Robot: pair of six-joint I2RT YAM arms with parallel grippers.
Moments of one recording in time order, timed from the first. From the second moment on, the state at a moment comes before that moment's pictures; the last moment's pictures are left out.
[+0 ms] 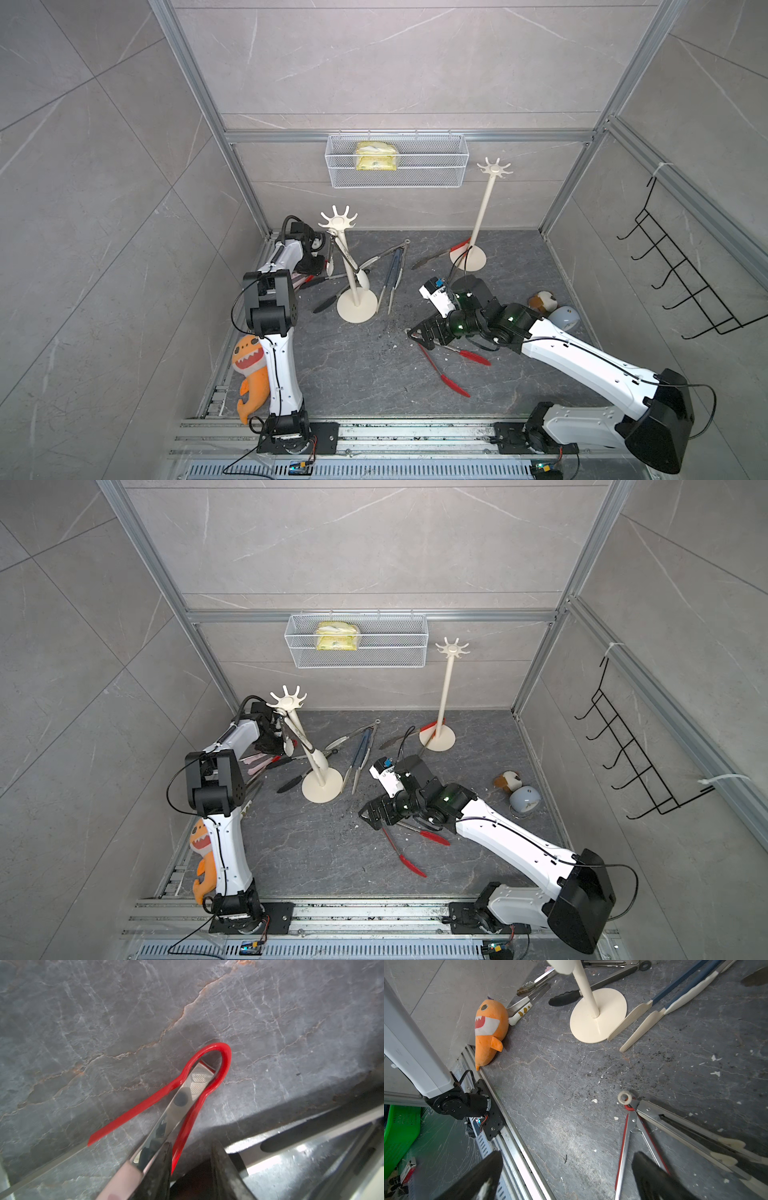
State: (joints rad) left arm 0.04 2.27 1.87 -0.82 0.05 0.24; right arm 0.77 1.27 1.03 -0.53 -0.33 0.27
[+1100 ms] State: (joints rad) left arm 0.00 2.28 1.88 -0.80 0.09 0.21; right arm 0.77 1.29 1.03 -0.54 -0.33 0.28
